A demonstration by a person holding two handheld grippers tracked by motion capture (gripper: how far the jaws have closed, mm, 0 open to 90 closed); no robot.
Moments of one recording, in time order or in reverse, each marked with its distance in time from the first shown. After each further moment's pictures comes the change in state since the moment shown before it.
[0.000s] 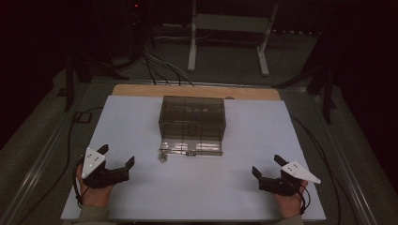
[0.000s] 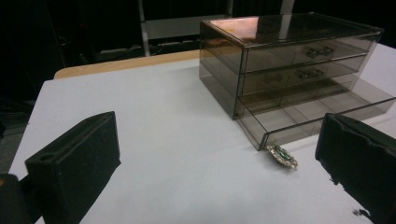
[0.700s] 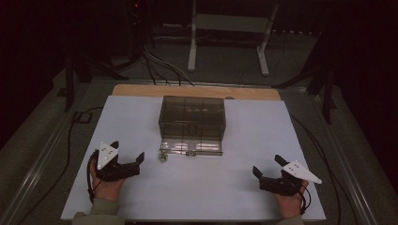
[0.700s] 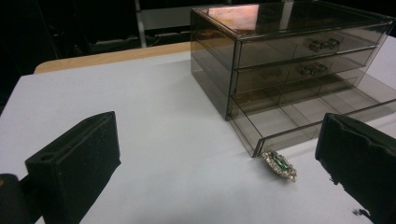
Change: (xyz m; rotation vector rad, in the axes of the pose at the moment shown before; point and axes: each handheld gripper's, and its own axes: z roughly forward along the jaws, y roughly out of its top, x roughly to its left) left arm -0.013 0.003 0.028 0.039 -0.008 -0.004; right arm -0.002 0.000 -0.001 -0.005 -0.001 0.012
